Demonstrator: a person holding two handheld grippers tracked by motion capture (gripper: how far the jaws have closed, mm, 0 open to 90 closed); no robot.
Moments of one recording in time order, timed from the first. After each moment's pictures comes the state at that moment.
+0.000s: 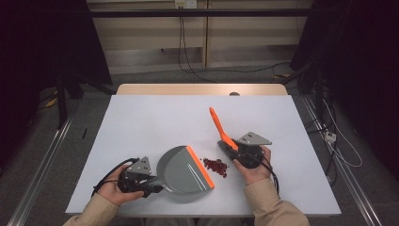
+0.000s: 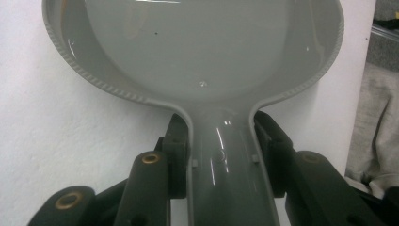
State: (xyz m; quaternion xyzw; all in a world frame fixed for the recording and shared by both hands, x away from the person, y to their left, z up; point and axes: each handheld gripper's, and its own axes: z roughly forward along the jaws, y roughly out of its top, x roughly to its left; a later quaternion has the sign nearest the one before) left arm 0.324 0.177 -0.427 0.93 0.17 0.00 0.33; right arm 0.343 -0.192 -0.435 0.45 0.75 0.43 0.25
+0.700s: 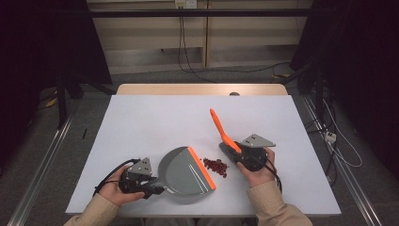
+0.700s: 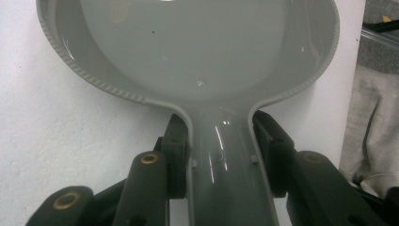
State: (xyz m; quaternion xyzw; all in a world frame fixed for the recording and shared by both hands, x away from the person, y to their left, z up) left arm 0.324 0.177 -0.431 0.93 0.17 -0.01 0.34; right arm 0.332 -0.200 -0.430 0.45 0.75 0.41 0.25
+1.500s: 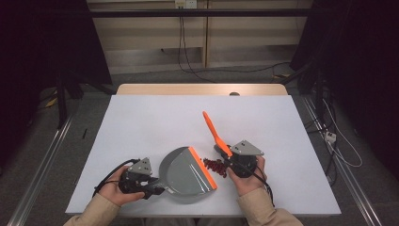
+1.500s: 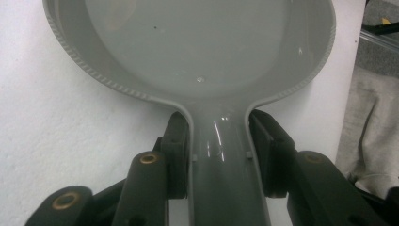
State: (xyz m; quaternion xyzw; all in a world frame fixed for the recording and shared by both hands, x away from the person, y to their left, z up) left arm 0.322 0.175 -0.430 0.92 0.19 -0.02 0.34; right arm 0.317 -0.165 -0.434 0.46 0.74 0.41 0.28
